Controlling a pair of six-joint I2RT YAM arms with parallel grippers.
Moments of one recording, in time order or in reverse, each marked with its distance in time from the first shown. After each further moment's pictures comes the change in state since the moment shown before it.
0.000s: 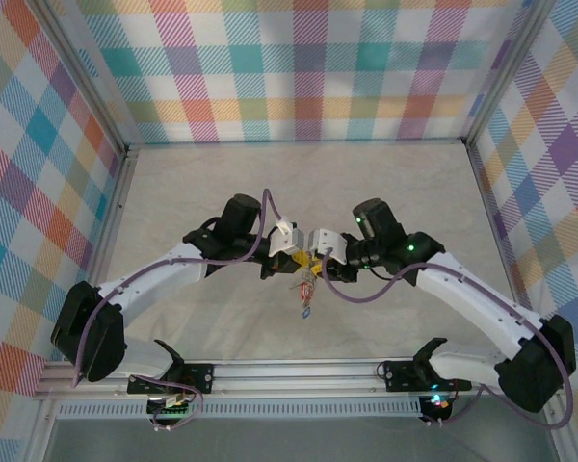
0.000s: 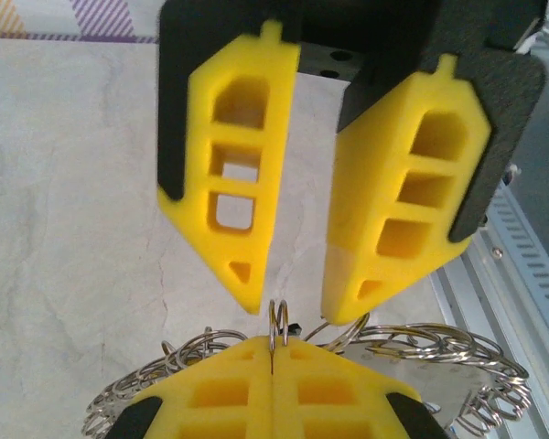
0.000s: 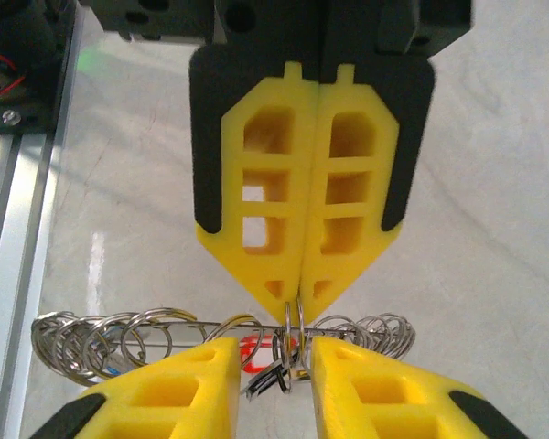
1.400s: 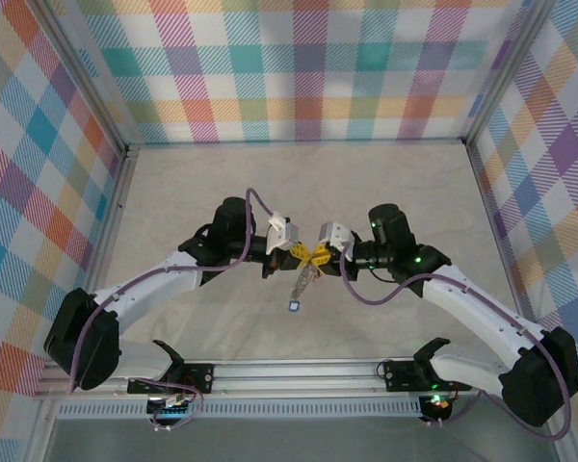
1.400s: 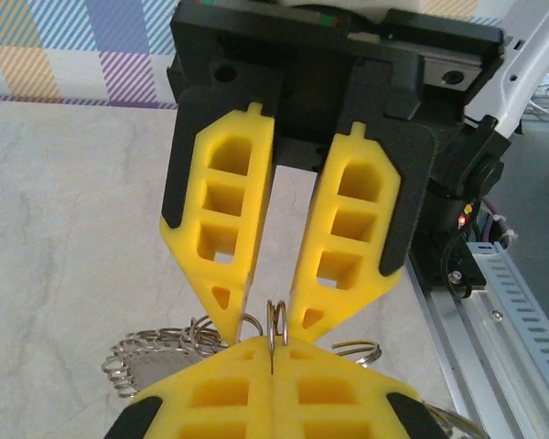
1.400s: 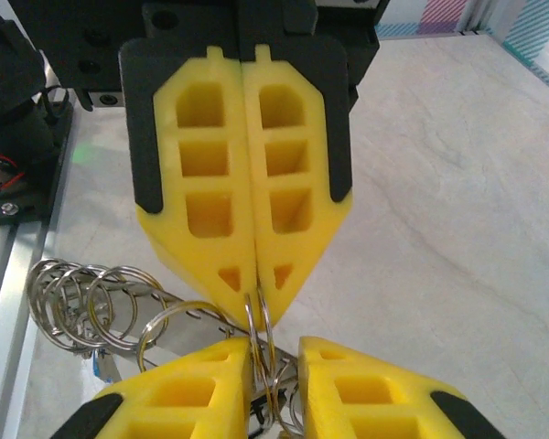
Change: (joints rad) left arm 0.008 -0.055 -0.091 0.246 0.044 -0.163; right arm -0.083 -0.061 -0.161 0.291 -0.144 0.162
